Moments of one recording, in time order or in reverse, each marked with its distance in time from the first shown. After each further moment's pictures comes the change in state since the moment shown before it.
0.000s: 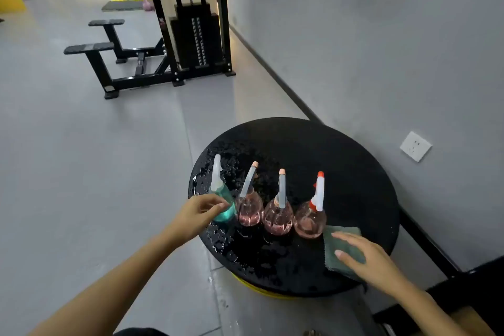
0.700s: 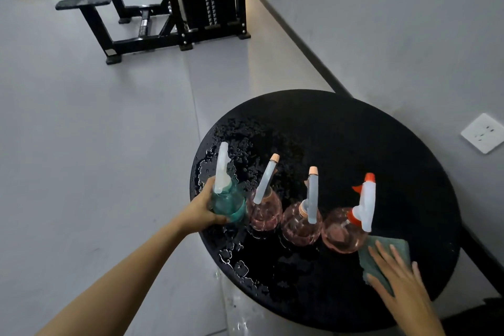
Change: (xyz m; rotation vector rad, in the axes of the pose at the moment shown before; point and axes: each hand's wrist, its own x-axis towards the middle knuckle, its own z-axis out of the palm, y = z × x) left_hand 0.094 -0.124 0.010 -0.126 -0.092 -0.220; right_hand 0.044 0.098 0.074 -0.367 0.046 0.157
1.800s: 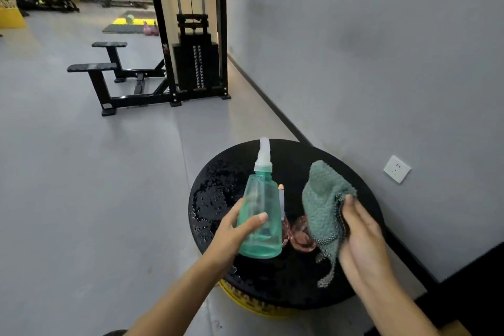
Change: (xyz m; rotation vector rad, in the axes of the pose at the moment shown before) left_hand -0.193 0.171 0.073 -0.579 0.000 0.306; right_hand -0.124 -0.236 -0.220 1.806 0.363 -0.009
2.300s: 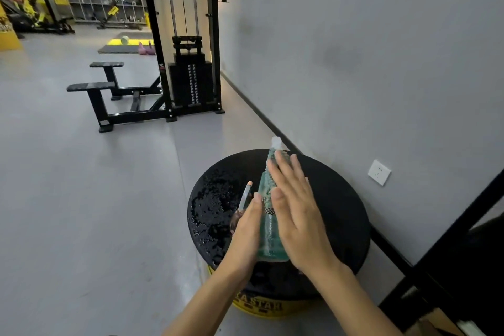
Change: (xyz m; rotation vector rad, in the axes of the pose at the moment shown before) left_hand -0.051 0.043 0.059 -0.026 -0.040 -0.013; right_hand -0.049 -0.010 0.051 -1.121 -0.377 -0.757
